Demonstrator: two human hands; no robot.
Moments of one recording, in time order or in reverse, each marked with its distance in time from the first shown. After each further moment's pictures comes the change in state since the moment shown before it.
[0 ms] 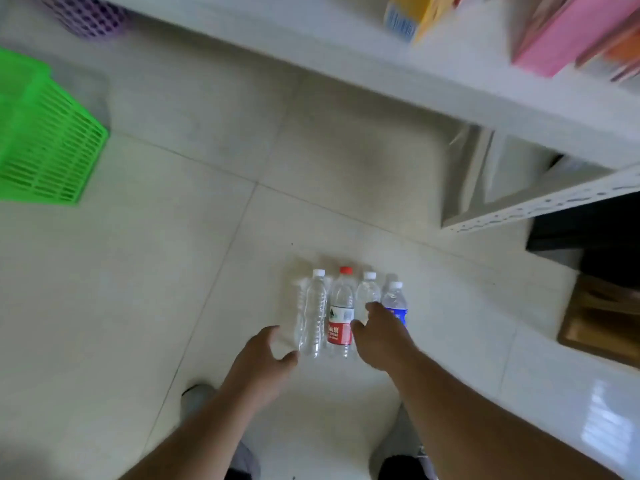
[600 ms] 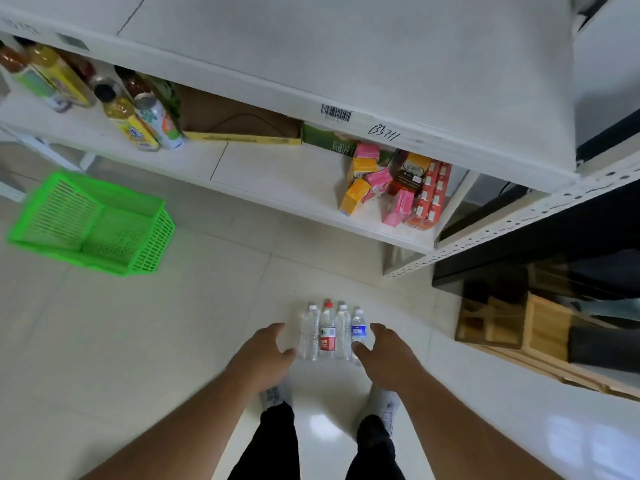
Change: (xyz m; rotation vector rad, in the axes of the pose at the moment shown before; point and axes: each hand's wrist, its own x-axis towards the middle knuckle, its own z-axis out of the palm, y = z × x) left_hand -0.339 0.104 -0.230 0.263 -0.059 0.288; right_hand -0.409 -0.108 -0.158 -0.039 0.132 -0.022
